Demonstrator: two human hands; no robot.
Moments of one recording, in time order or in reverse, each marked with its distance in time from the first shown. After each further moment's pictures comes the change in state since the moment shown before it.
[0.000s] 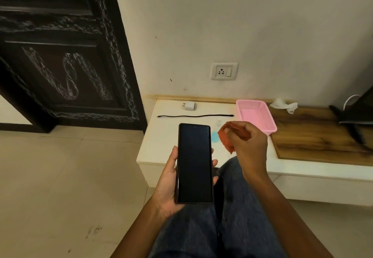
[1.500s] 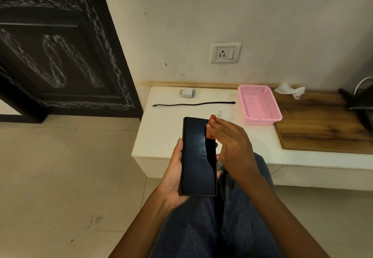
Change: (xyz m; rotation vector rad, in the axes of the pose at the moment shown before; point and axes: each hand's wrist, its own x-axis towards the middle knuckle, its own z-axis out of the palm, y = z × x) left_hand 0.042 0.010 -0.016 0.049 0.212 -0.054; right_hand 0.019 0.057 0.020 -0.635 -0.311 -0.667
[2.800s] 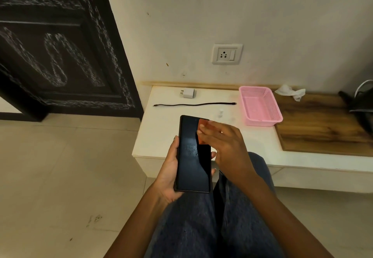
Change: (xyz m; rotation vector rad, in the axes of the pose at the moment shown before) left_hand 0.000 0.012 -0.006 0.006 0.021 0.049; right_hand 0.003 -0.008 0.004 -0.013 -0.043 -0.088
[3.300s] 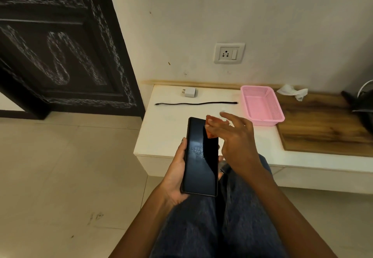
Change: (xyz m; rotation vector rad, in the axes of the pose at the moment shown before) left_hand 0.003 -0.012 -0.003 0.051 -0.014 -0.056; right_hand 0.011 0.003 -0.013 -0.073 0.018 0.101
